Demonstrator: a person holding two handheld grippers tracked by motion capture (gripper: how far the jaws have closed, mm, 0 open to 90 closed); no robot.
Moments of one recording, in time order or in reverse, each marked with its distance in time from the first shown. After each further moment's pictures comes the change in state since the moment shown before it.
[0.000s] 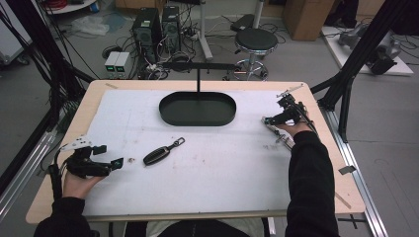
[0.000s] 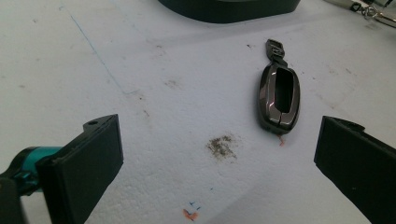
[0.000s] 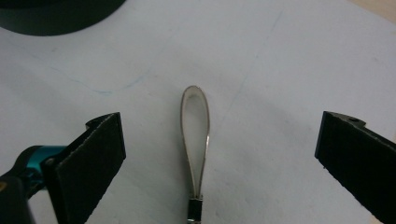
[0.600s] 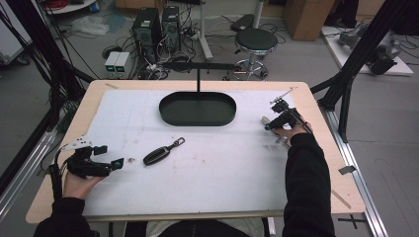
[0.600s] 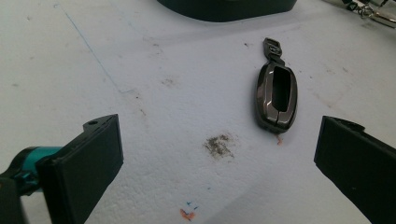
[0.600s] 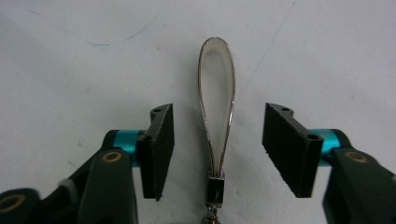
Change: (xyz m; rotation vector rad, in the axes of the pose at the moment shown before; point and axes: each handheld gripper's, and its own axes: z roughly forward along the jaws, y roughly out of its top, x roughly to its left) left arm 0.000 0.000 0.001 0.005 -0.012 -0.001; right arm 0.011 -0.004 0.018 0.171 0.011 -0.028
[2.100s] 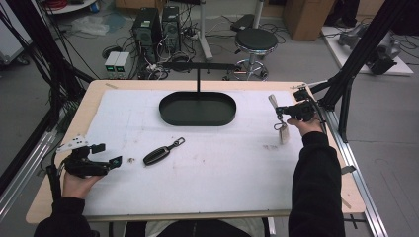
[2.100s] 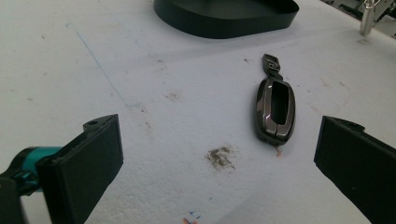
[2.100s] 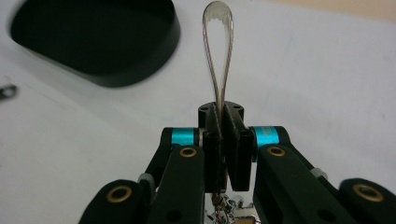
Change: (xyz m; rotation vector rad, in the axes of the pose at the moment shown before) left arm 0.001 0.001 -0.005 -0.066 0.010 -0.003; right arm -0.017 -0.010 -0.071 -0.327 0.195 0.221
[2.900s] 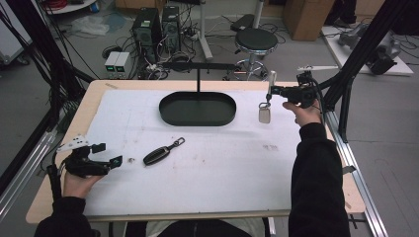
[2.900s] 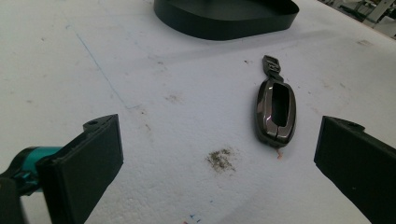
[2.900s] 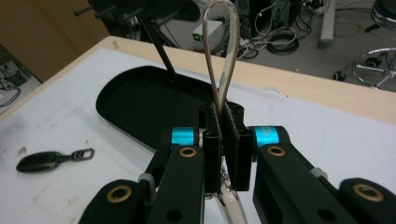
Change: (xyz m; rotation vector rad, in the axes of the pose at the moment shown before) left arm 0.000 0.000 0.001 -0.004 -0.003 0.004; right arm 0.036 0.039 -0.033 -0.243 0.112 -0.047
